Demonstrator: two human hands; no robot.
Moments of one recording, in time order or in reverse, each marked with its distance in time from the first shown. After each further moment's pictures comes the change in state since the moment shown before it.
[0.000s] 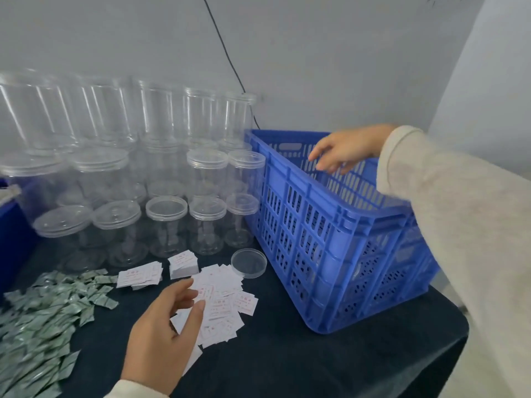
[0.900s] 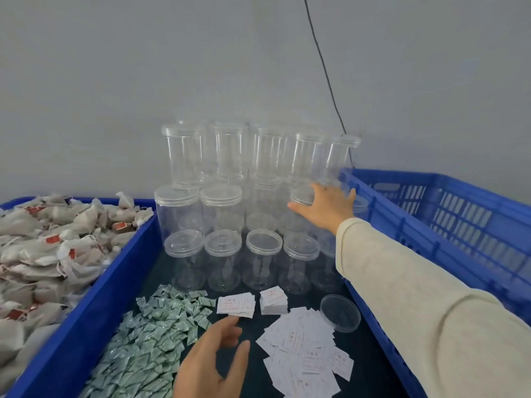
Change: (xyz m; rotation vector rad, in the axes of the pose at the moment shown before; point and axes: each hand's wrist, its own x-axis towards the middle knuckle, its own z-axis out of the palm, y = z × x) left_hand 0.011 -0.029 -0.062 0.076 0.232 -0.017; right_hand 0.138 -0.150 0.117 -0.134 0.629 -0.151
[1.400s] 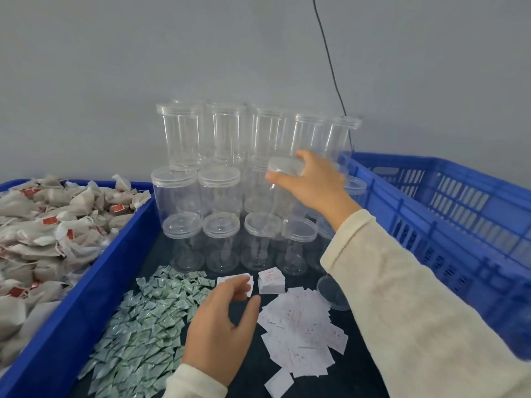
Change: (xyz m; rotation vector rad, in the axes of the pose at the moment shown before) left_hand 0.018 0.020 0.005 -0.012 -0.028 0.052; right_hand -0.054 -0.052 -0.054 0.489 -0.026 0.013
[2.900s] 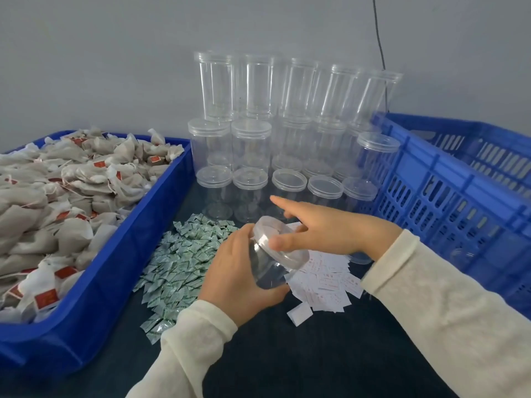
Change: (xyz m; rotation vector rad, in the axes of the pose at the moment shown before) left_hand -0.020 -0.009 -0.033 0.157 -0.257 0.046; right_hand -0.119 0.000 0.023 -0.045 -0.886 -0.247
